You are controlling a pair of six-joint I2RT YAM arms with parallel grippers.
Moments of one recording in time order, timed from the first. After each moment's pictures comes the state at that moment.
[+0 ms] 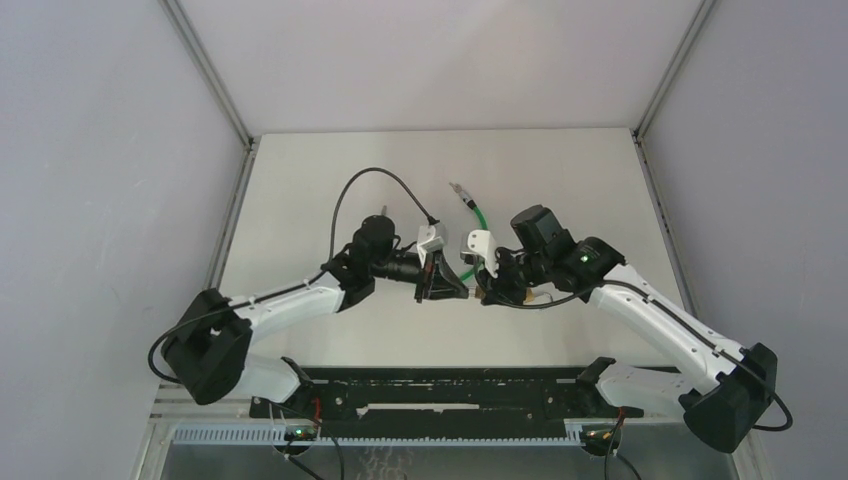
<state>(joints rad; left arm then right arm) -0.77 1.40 0.73 0.46 0.93 -0.20 0.70 1.10 1.02 -0.83 -0.50 -0.47</state>
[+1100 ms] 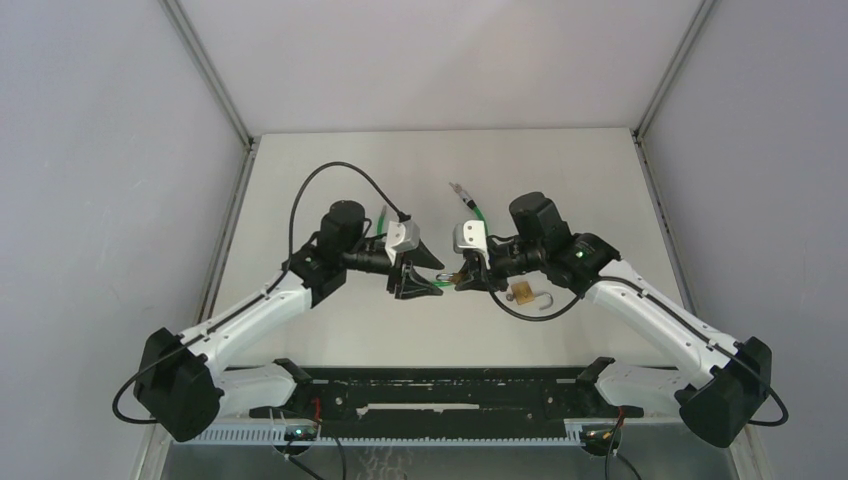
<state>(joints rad) -0.64 1.17 0.81 0.01 1.01 0.22 0.68 1.14 1.04 -0.59 -0.76 -0.58</state>
